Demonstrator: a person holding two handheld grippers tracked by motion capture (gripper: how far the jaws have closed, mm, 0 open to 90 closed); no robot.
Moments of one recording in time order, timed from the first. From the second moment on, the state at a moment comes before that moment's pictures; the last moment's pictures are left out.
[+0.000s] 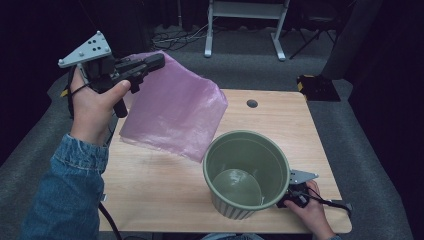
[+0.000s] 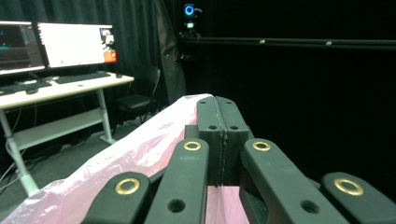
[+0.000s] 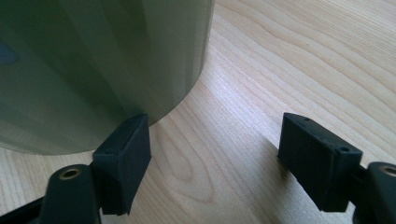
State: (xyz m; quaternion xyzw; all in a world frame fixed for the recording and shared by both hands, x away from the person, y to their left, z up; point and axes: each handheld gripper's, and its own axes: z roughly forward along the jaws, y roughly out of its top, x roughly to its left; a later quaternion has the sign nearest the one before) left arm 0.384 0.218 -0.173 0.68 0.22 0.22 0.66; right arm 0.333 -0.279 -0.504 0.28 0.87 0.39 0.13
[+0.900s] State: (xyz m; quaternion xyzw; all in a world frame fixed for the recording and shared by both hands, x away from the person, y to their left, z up) left arm 0.387 0.159 -0.122 0.70 0.16 0.20 0.67; right arm 0.333 -0.279 -0.504 0.28 0.87 0.39 0.13
